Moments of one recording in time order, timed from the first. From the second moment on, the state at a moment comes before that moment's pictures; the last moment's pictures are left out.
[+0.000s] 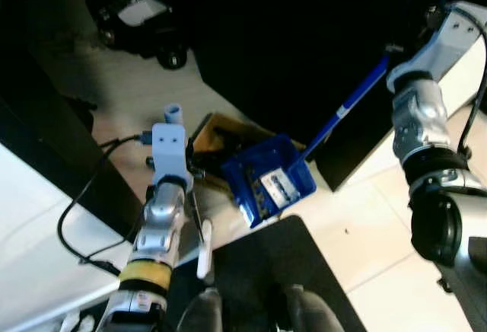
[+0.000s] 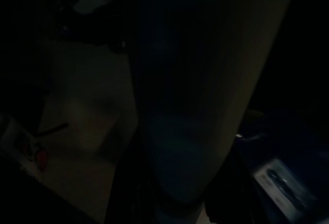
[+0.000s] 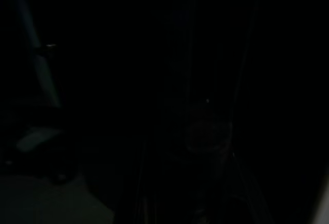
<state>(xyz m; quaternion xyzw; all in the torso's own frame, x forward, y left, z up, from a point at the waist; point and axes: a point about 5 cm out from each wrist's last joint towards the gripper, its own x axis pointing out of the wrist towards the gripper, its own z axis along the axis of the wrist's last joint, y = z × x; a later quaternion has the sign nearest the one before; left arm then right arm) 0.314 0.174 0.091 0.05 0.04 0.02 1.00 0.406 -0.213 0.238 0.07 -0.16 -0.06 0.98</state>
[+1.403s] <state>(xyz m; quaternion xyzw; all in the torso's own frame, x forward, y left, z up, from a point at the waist) 0.328 0.202 0.153 0.17 -0.05 -0.07 0.98 0.403 -0.231 0.215 0.15 -0.11 -0.06 0.98</state>
